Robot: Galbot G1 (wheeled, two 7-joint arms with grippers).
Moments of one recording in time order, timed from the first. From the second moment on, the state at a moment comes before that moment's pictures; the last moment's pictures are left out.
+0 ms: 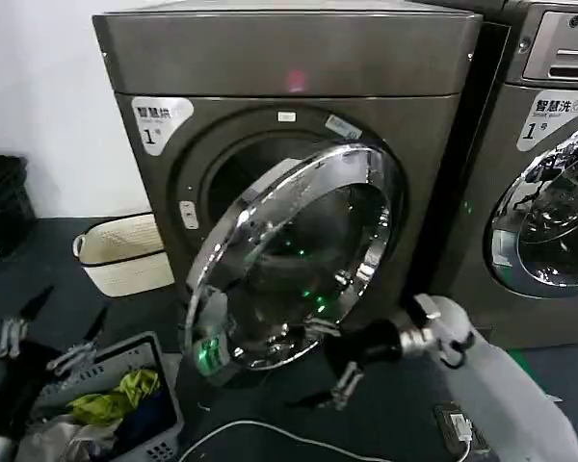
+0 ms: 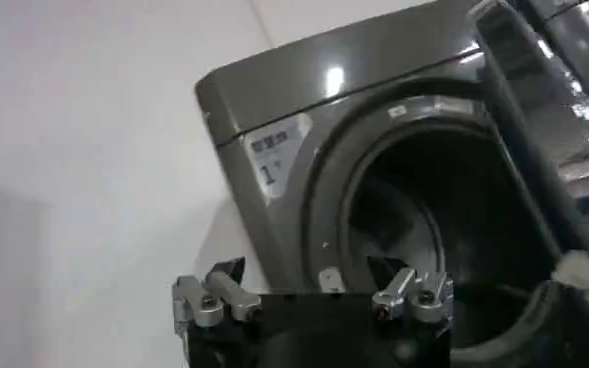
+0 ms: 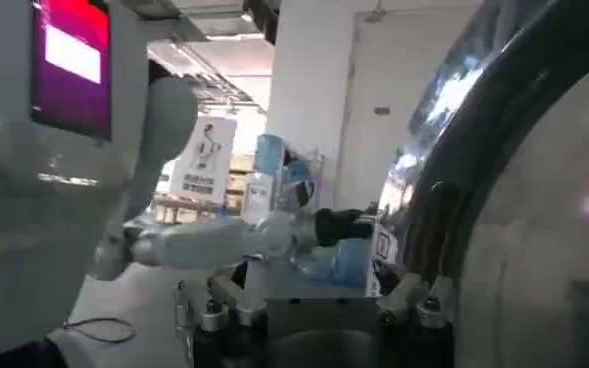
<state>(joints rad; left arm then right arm) 1.57 -1.17 -1.06 -2.18 -0.33 -0.20 0.42 -0.83 0.85 0.25 1.75 0.86 0.02 -1.46</state>
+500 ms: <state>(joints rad) 1.28 -1.00 -0.73 -1.98 -0.34 -0.25 0.43 -1.54 0.93 0.97 2.05 0.97 0.17 -1.43</state>
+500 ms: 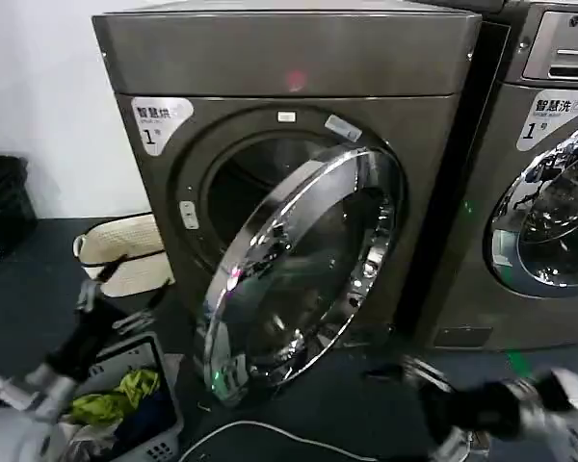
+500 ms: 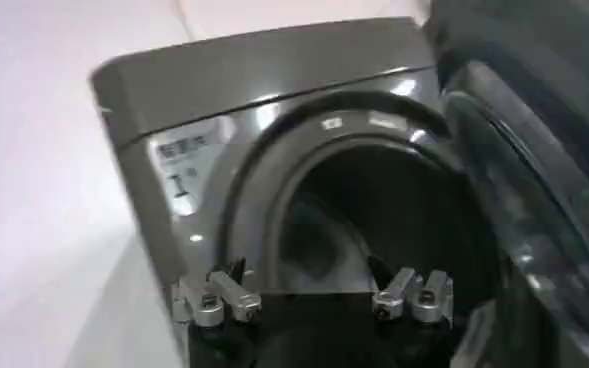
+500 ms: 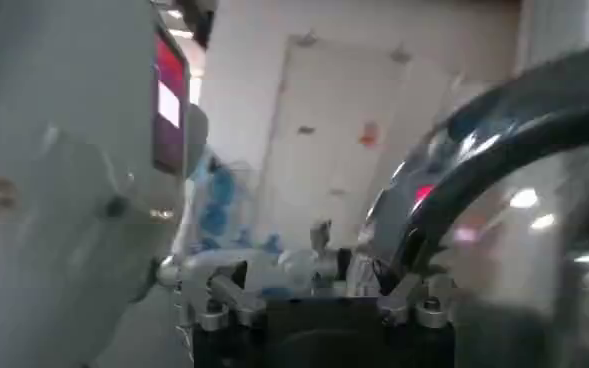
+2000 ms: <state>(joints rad) 0.80 -1.01 0.04 -1.85 -0.32 -0.29 0.46 -1.74 1.37 2.30 1.60 -0.02 0.13 0.36</state>
